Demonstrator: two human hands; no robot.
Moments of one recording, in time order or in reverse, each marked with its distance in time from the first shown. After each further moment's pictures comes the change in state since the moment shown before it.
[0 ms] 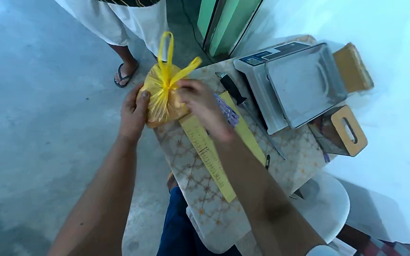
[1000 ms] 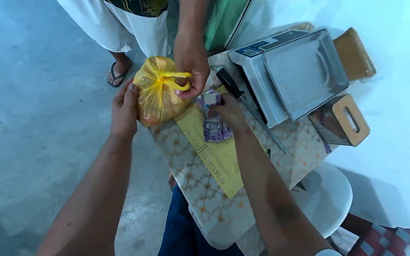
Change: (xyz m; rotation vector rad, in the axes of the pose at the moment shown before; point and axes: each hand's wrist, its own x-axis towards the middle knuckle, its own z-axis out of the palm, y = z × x) left_hand 0.009 0.006 0.005 -0.125 0.009 -0.039; right_hand 0.001 0.095 -0.077 -0.178 0.140 0.243
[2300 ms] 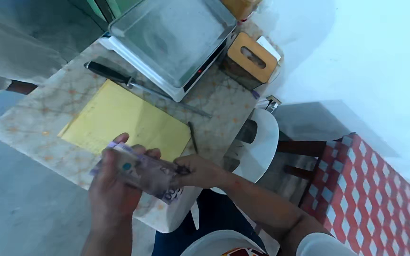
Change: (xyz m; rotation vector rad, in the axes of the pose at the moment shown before) left_hand -0.244 0.086 0.208 -0.554 -0.484 -0.220; right_hand -0.238 0.136 -0.142 0.420 -0.513 -0.275
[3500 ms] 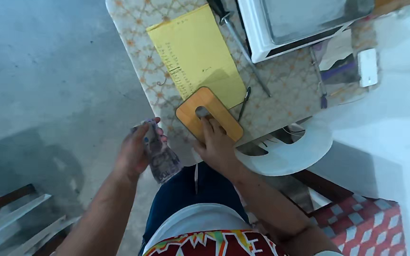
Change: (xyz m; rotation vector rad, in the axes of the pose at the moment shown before) left_hand -0.155 -0.033 -0.090 -0.009 0.722 -0.350; right_hand -0.009 0.030 0.112 -0.995 0.112 0.158
